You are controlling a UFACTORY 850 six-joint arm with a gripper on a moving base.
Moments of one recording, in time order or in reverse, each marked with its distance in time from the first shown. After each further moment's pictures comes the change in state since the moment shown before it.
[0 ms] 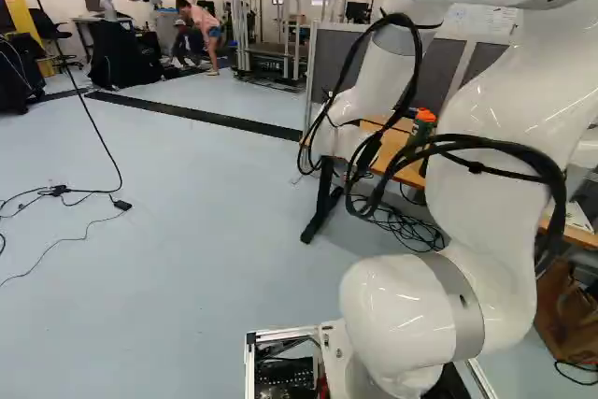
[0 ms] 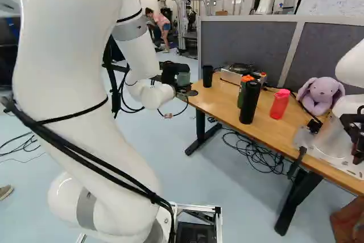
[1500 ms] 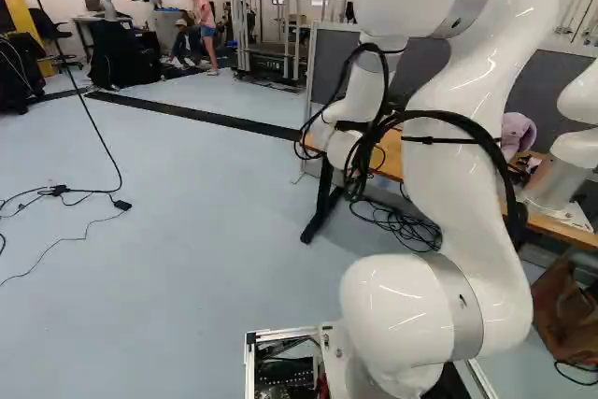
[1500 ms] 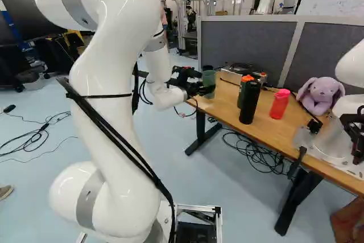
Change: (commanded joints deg) arm -1.8 -16.2 -9.7 26.6 17.9 -10.3
